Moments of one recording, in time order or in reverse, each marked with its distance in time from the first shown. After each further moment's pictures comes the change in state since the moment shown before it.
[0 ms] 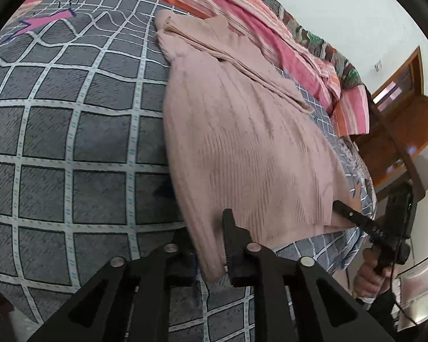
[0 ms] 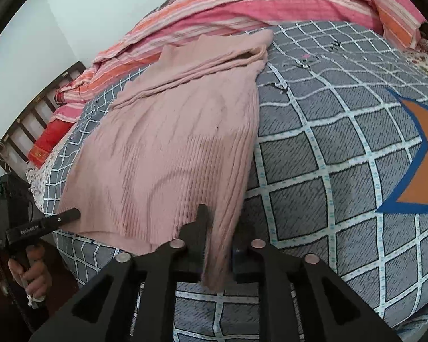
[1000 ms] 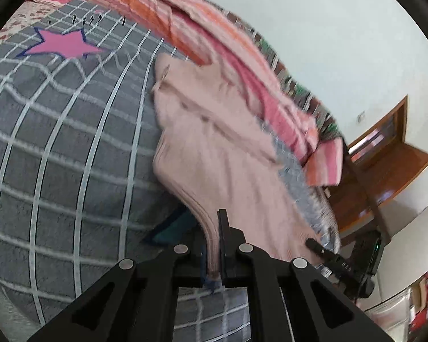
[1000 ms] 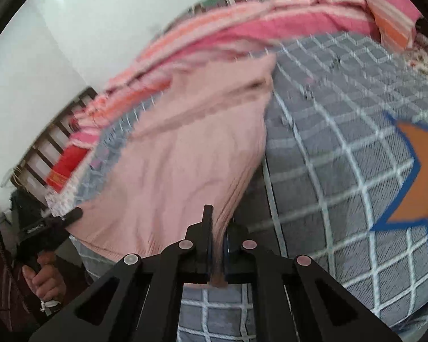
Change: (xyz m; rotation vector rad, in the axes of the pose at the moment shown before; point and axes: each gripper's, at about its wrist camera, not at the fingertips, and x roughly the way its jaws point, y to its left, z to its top) left arm -0.051 0.005 0.041 -0.155 -0.170 -0.157; right arm -0.039 0.002 0.027 0.067 -0.104 0.098
